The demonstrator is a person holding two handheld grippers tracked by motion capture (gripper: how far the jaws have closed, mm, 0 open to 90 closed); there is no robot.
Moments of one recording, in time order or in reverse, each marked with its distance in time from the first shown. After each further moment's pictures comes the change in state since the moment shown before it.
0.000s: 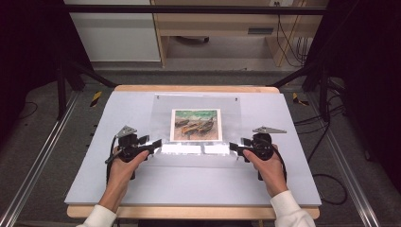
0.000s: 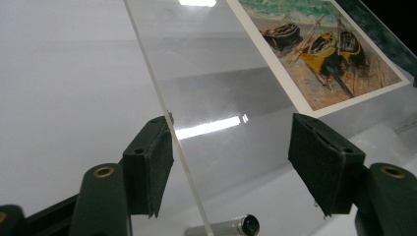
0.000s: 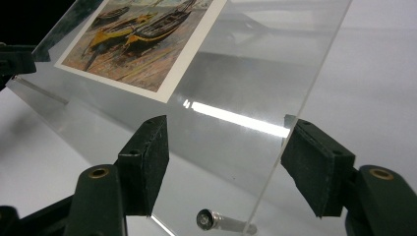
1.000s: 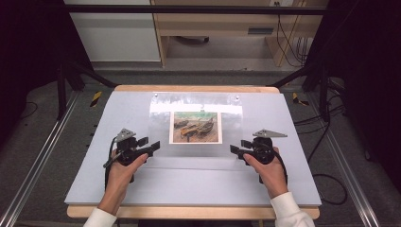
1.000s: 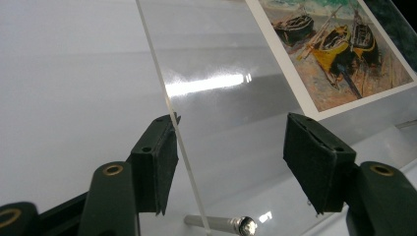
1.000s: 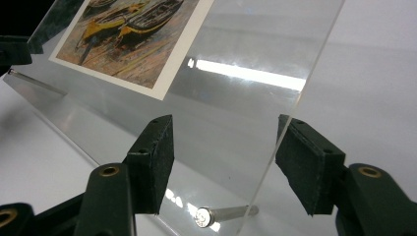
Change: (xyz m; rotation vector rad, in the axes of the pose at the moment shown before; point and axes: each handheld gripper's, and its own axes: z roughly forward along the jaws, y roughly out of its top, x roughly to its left) left arm -0.009 -0.008 -0.013 -0.010 0.031 0.026; right arm 0.009 -0.008 -0.009 -0.012 -0.021 -0.049
